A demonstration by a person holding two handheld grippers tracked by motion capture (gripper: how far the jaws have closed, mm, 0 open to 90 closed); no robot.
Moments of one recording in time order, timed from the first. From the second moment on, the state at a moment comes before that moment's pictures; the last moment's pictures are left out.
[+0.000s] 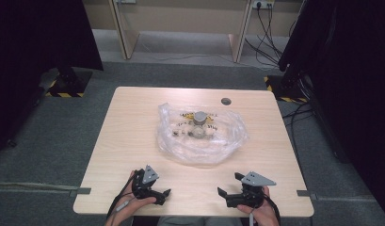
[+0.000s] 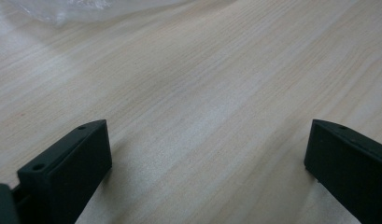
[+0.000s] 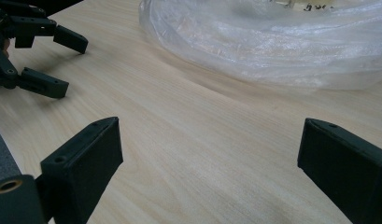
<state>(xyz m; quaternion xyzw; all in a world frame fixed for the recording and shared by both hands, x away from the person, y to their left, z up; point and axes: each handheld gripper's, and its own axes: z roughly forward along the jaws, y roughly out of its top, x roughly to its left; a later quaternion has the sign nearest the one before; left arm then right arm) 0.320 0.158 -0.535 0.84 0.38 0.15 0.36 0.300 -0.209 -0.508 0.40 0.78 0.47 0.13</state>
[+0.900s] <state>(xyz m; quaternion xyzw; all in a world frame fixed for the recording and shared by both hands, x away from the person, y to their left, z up) 0.320 0.158 -0.535 0.84 0.38 0.15 0.36 0.289 -0.221 -0.512 0.41 0.77 0.47 0.13</state>
